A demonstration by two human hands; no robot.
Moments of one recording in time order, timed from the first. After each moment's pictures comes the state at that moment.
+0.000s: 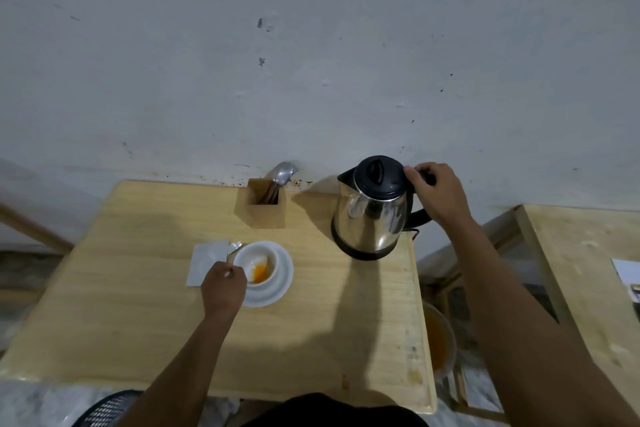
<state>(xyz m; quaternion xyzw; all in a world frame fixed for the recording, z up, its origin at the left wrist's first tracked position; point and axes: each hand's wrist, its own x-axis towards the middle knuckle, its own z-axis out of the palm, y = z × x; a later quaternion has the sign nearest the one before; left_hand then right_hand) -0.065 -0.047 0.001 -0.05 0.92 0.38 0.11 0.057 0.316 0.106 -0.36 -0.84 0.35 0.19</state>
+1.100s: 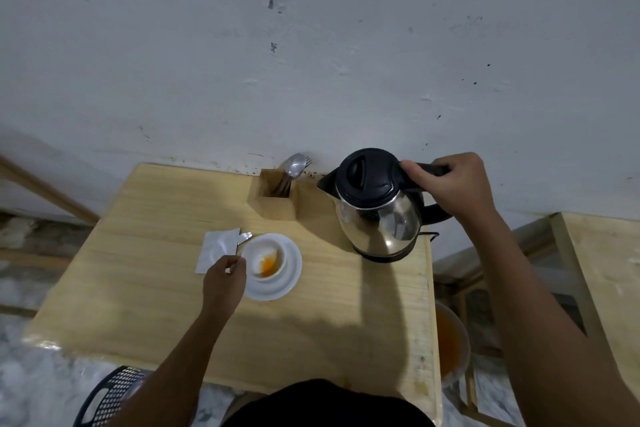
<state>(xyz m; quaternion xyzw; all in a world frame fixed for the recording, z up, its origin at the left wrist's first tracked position) -0.061 -0.055 0.005 -0.07 0.89 0.43 0.14 0.044 0.301 0.149 -0.23 -0.87 0.37 0.22</state>
